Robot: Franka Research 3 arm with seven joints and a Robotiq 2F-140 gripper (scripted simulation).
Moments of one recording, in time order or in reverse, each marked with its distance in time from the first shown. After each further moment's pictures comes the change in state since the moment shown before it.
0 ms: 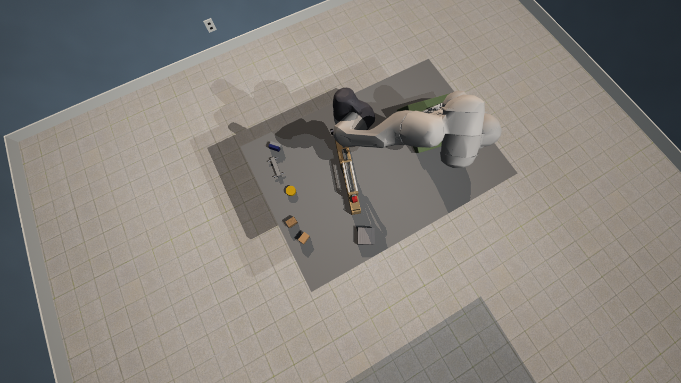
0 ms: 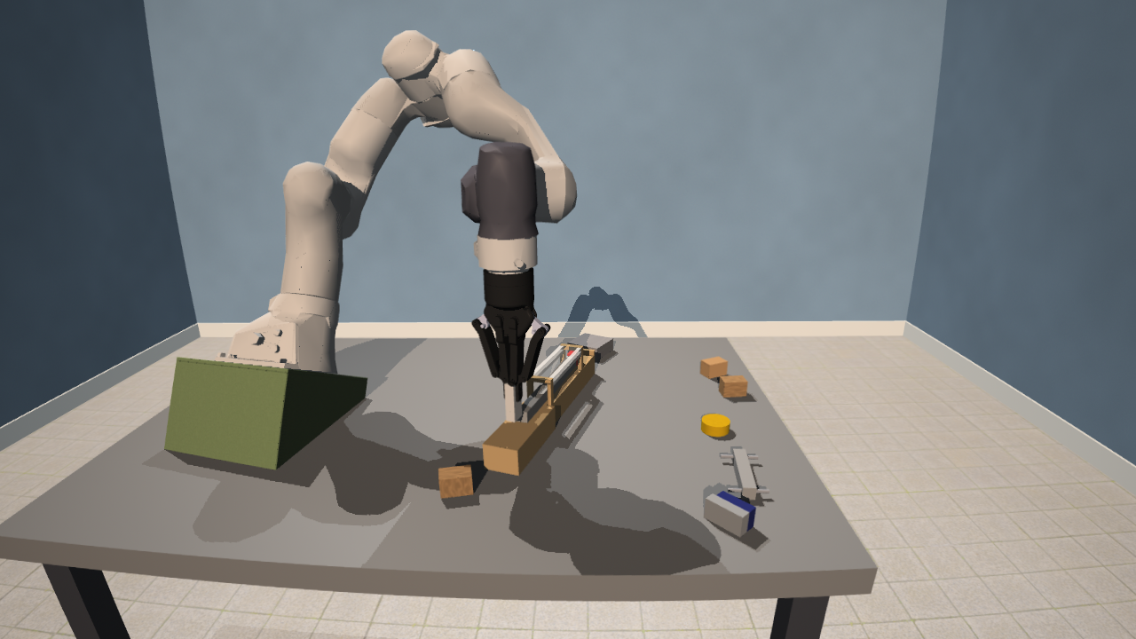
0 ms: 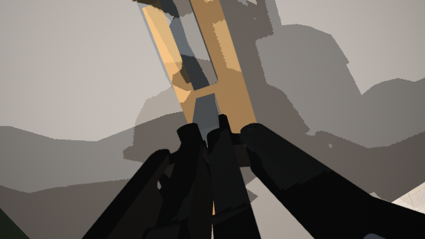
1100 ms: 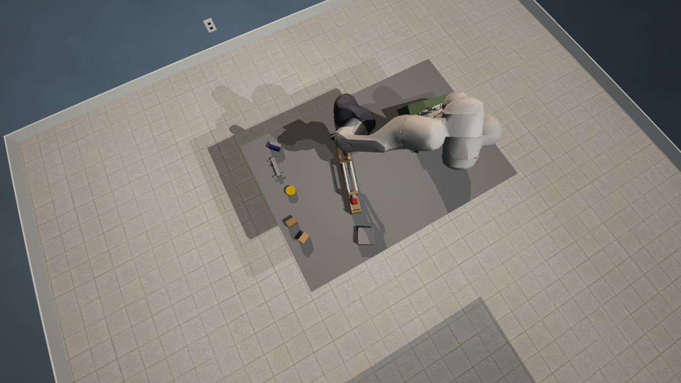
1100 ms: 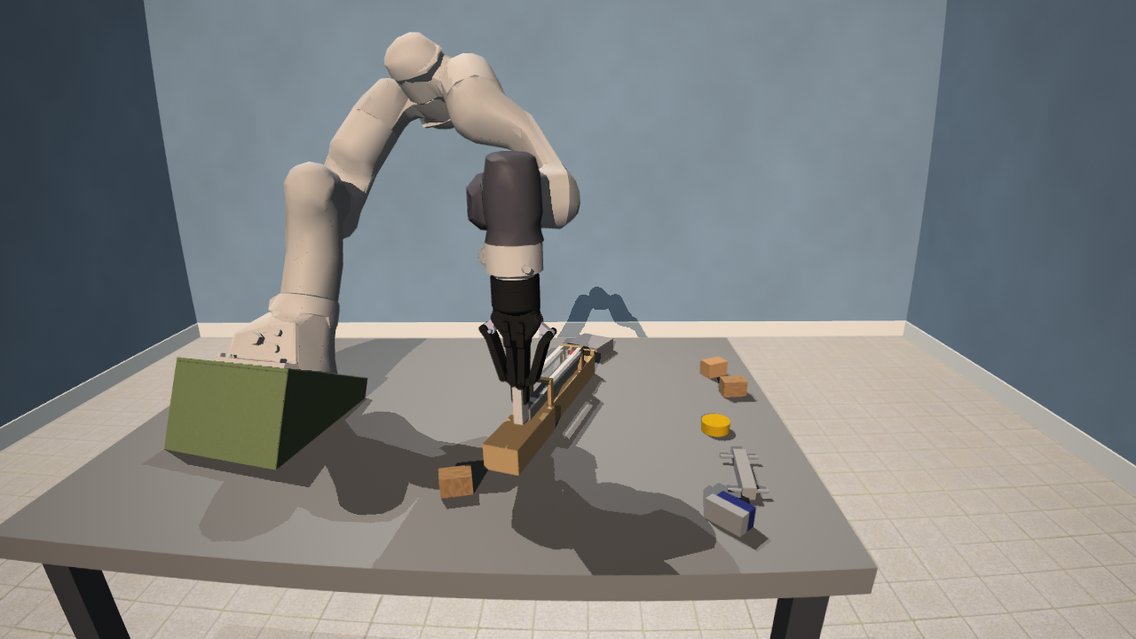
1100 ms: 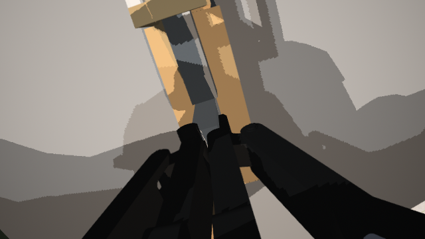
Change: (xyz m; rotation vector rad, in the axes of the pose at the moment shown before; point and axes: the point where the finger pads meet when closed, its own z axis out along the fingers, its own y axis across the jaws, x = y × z) arm 0.018 0.004 0.013 -0.011 0.001 -0.040
